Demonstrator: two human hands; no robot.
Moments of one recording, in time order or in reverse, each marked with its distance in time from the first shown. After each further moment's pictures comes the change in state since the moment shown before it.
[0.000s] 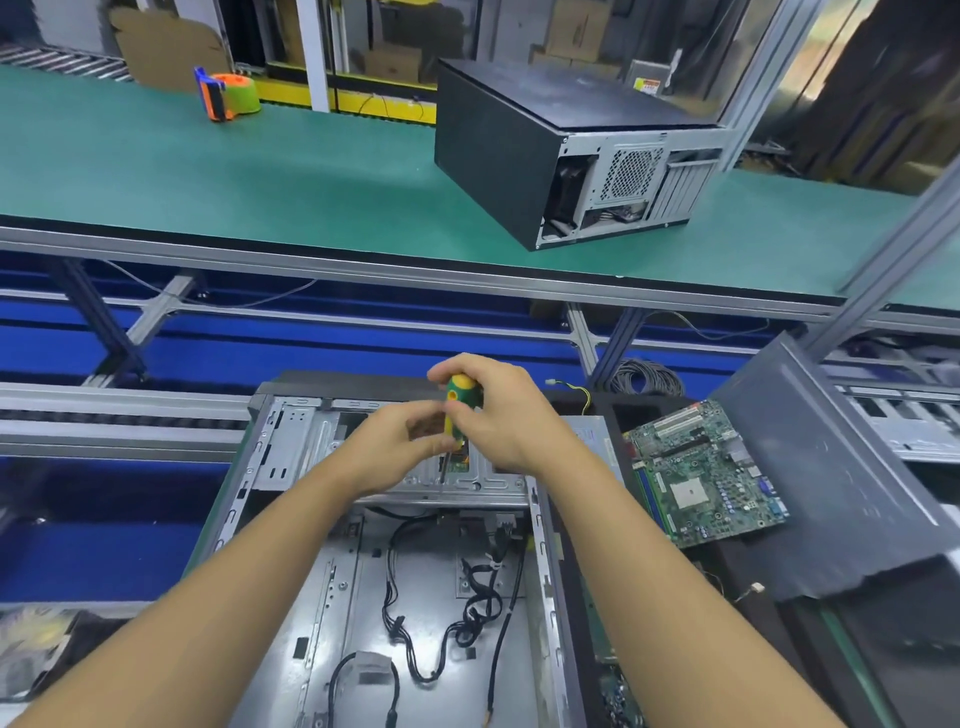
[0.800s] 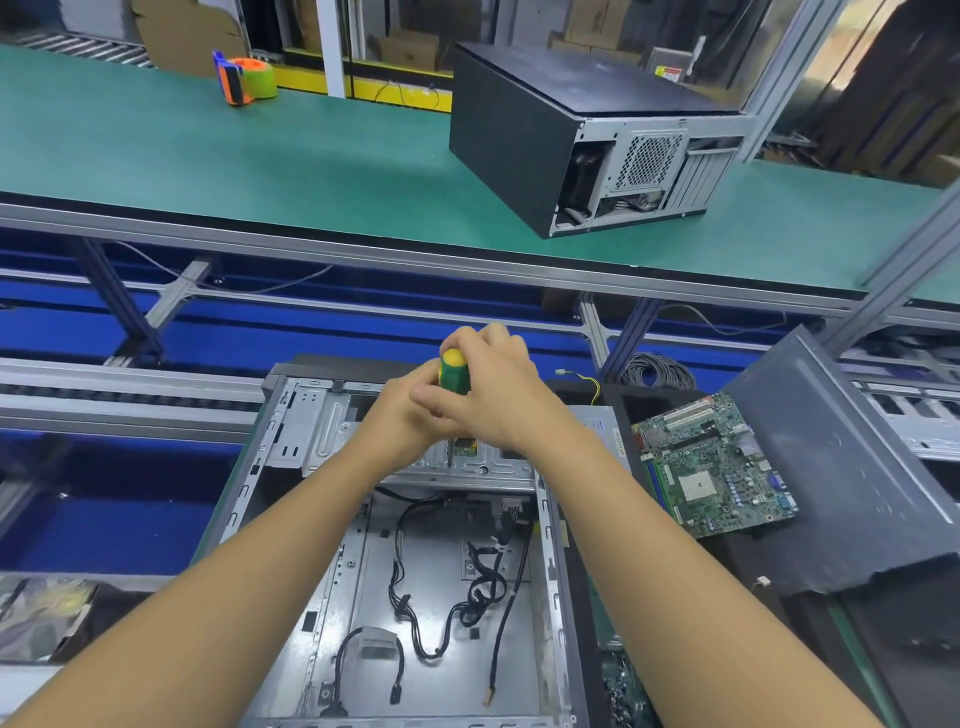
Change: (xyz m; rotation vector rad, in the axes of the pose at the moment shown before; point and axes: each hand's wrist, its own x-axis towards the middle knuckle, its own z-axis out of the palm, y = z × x) left_hand 0.007 0.015 0.010 0.191 0.245 -0.060; right_hand 0.004 -0.014 0.007 -0.243 -0.064 0.027
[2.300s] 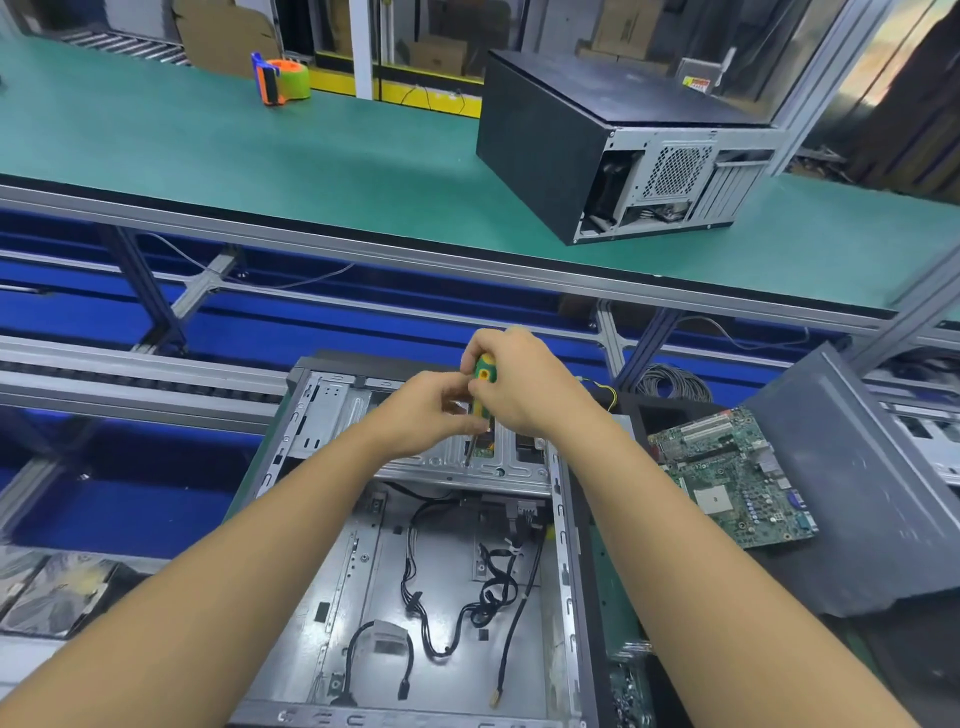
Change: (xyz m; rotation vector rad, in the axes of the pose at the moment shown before) left_hand 0.002 -0.005 -0.015 -0.121 -0.213 0.022; right_hand 0.008 -0.010 -0.015 -0.040 -0.023 0.037
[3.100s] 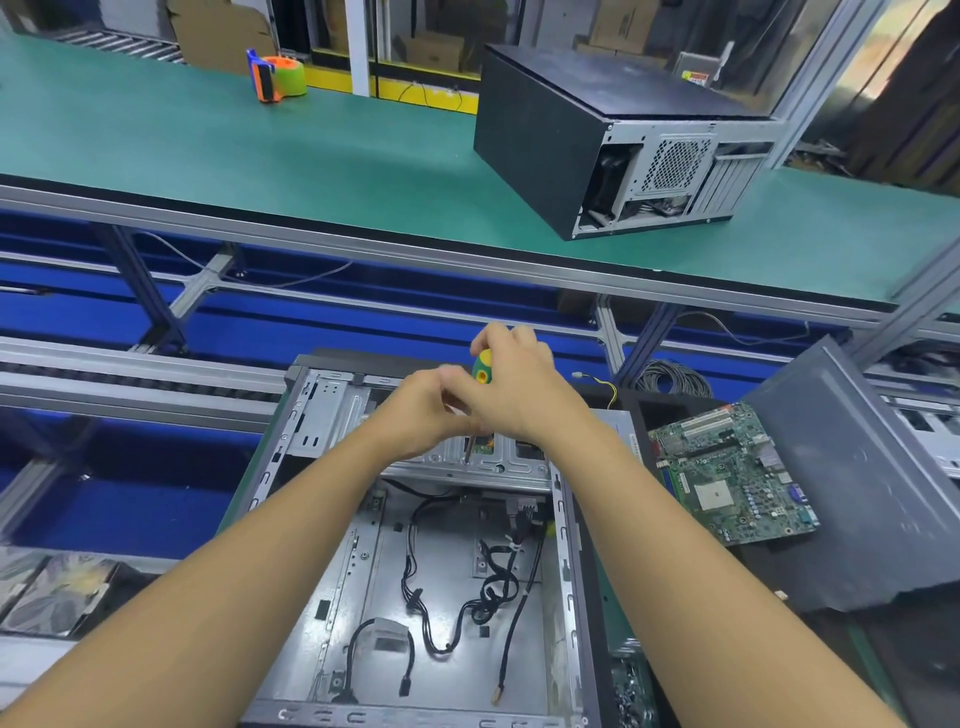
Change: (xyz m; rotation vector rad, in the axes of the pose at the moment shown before) left_hand 0.001 -0.006 0.006 0.053 0.085 -0.017; right_hand -0.006 0.002 0.013 0.106 0.026 0.080
